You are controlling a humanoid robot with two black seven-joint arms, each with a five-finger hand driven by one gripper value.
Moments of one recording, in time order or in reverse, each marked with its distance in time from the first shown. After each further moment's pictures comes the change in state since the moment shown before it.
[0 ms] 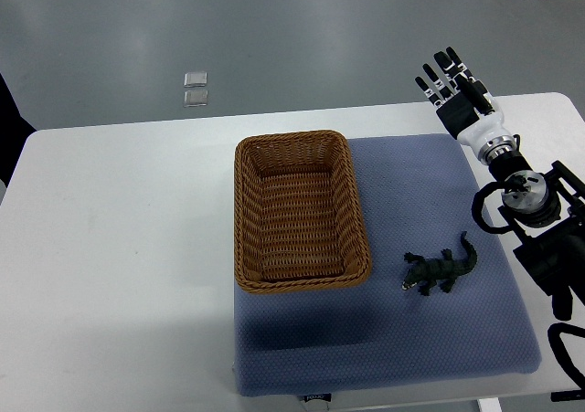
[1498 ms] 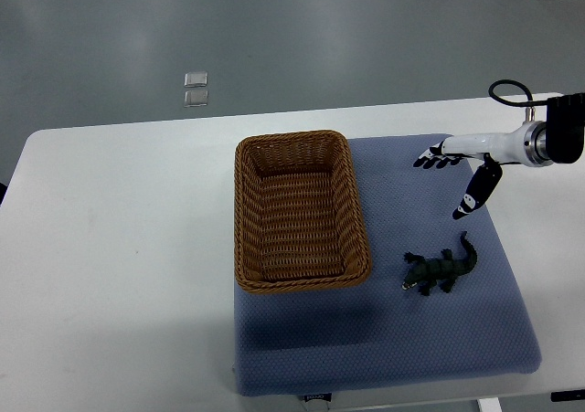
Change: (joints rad) left arm -0.011 0.000 0.000 0.001 0.000 0.000 0.004; right arm 0.250 -0.691 -0.762 0.745 -1.111 0.244 -0.397
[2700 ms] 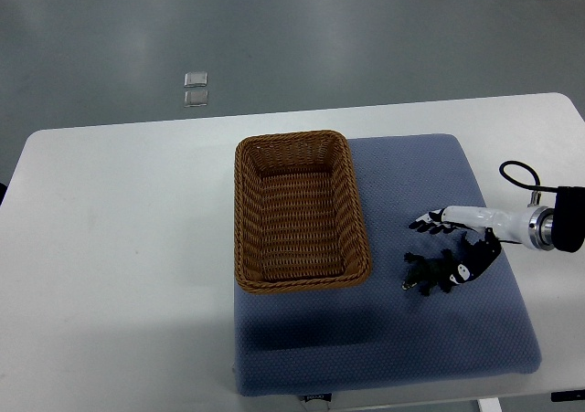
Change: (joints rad) left arm -0.001 0.000 0.003 -0.001 0.000 0.000 0.006; right arm -0.385 -0.009 0.132 0.147 -0.007 -0.186 0.057
